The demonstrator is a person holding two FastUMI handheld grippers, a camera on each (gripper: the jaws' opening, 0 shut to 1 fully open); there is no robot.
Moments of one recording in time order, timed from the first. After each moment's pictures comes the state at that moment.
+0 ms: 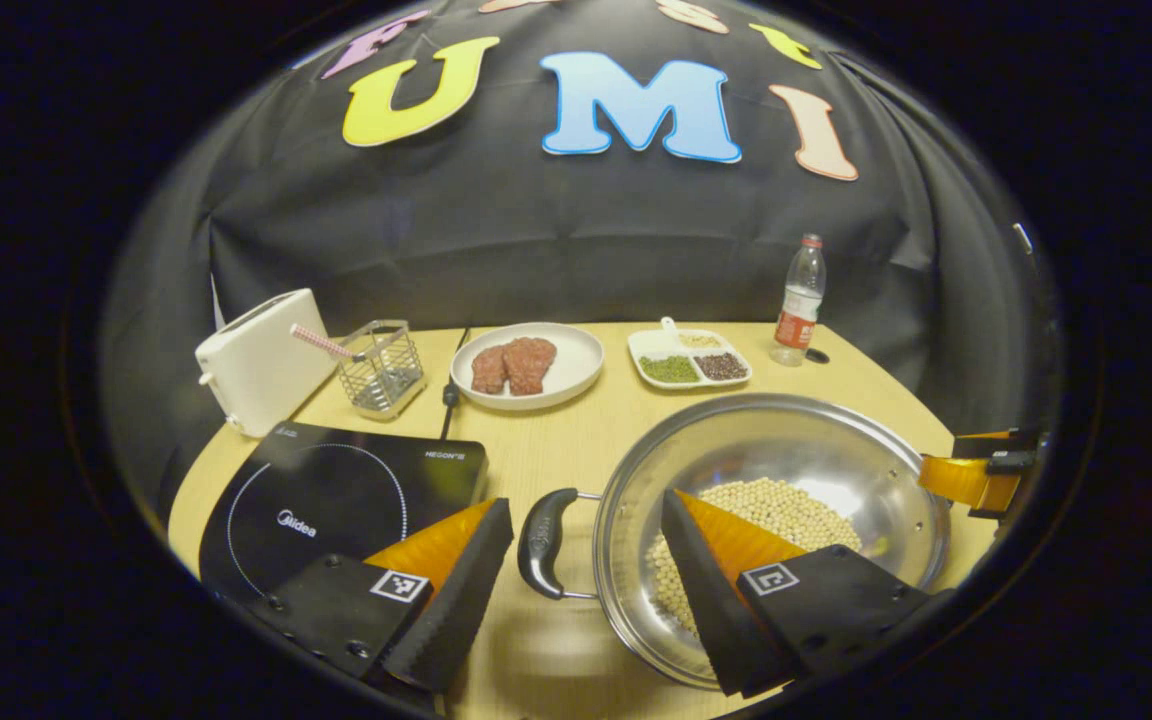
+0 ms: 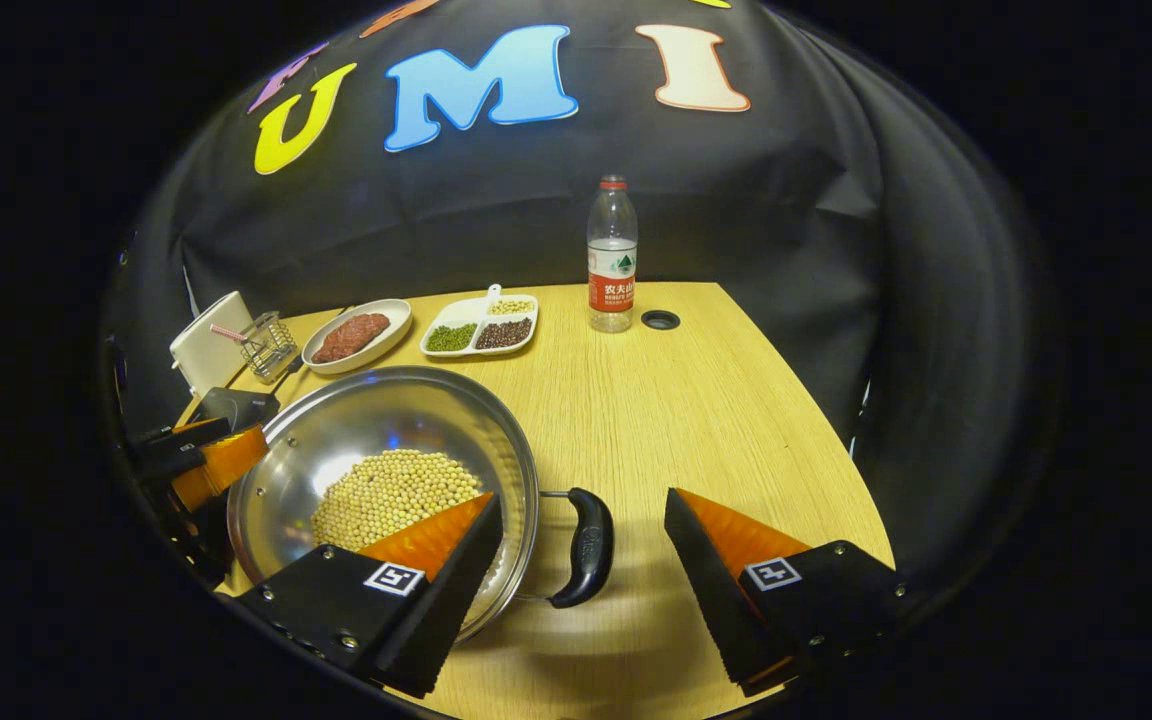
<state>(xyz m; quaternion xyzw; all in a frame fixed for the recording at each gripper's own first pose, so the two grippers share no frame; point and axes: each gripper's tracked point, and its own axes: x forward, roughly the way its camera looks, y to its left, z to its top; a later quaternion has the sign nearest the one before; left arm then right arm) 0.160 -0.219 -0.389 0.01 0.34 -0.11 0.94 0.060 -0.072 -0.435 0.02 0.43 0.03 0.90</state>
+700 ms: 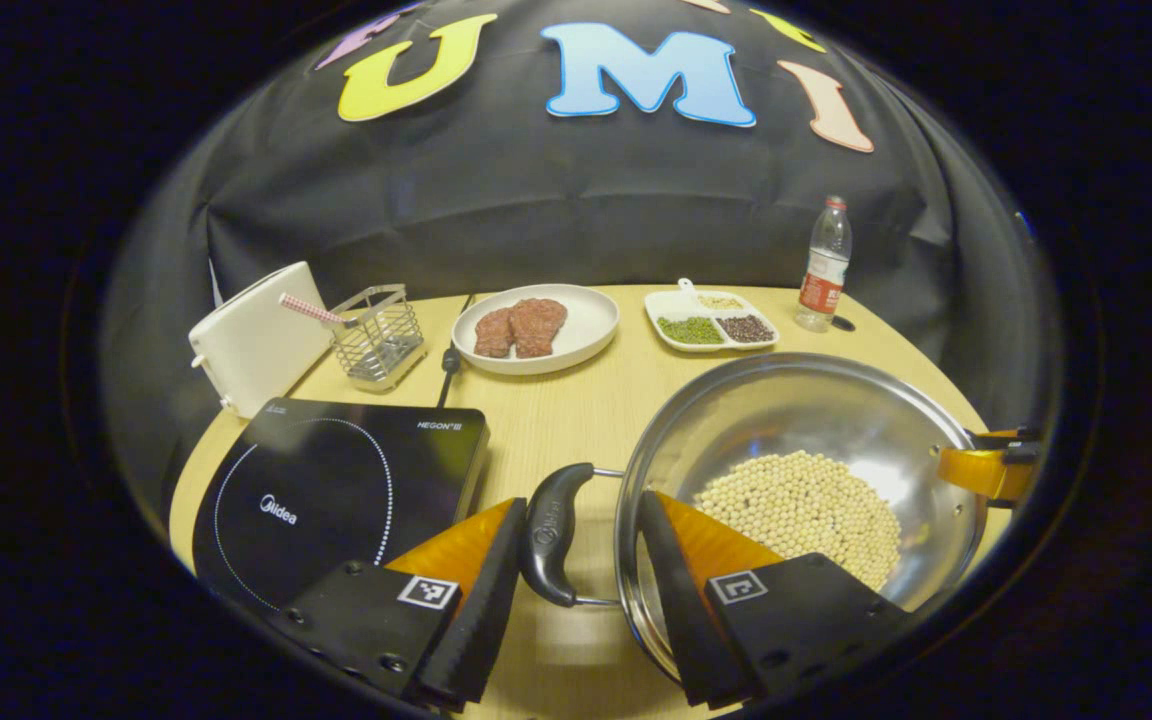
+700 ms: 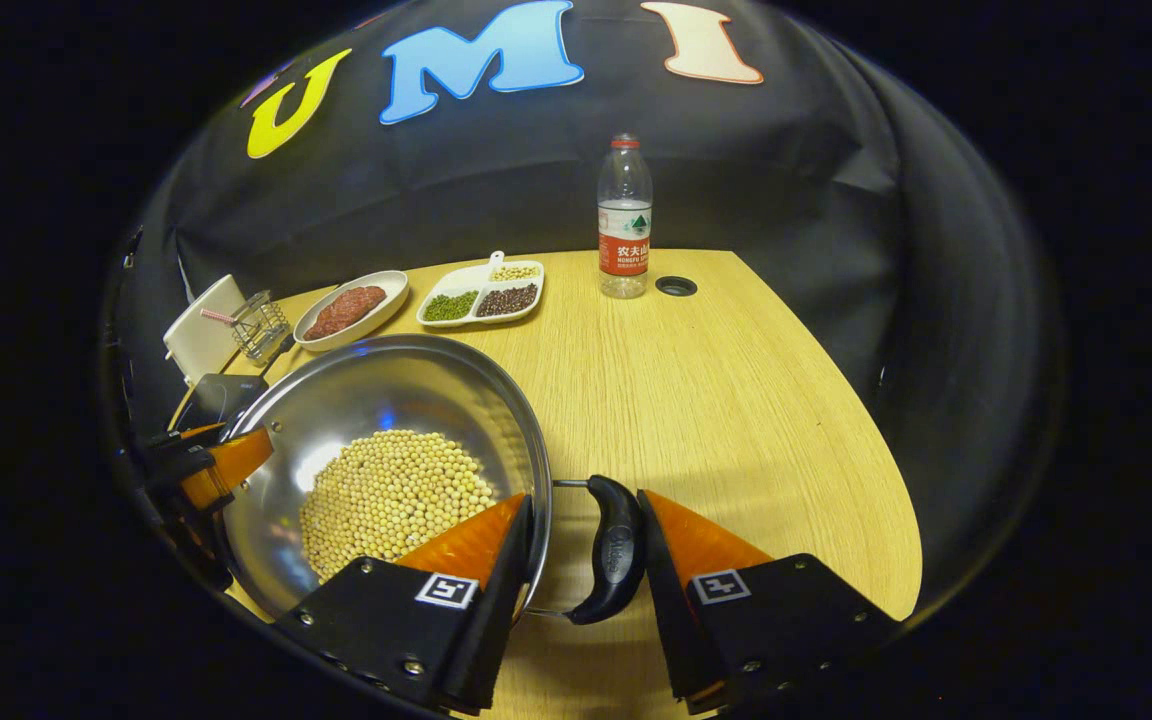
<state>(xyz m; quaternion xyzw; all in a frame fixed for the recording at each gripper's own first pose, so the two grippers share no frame) 0.164 -0.213 -0.423 0.03 0.37 -0.10 0.92 0.060 -0.058 -0.461 0.03 0.47 0.03 0.88</state>
